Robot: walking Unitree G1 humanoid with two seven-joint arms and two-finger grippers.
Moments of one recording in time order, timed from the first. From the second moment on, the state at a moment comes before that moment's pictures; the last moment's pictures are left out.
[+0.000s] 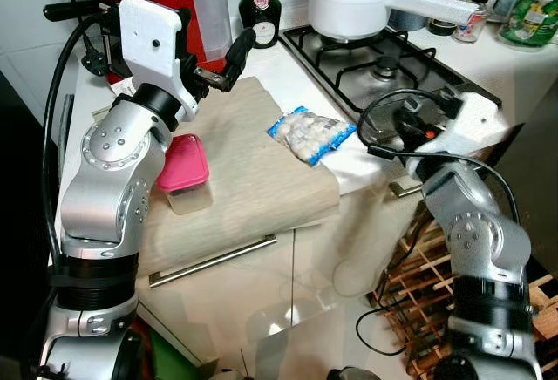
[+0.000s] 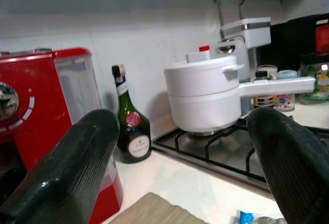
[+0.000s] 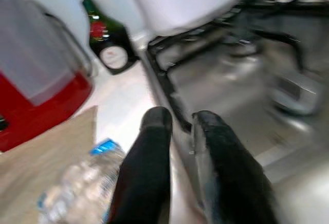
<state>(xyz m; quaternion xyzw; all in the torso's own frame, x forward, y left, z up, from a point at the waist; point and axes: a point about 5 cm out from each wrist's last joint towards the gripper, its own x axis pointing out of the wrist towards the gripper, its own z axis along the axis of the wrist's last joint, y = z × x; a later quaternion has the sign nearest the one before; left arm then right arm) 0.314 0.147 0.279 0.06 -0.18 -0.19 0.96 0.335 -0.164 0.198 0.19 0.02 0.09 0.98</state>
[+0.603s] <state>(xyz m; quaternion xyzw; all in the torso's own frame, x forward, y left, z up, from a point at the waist) 0.314 0.149 0.279 0.06 -0.18 -0.18 0.96 0.334 -0.145 0.200 0.08 0.01 0.10 0.99</state>
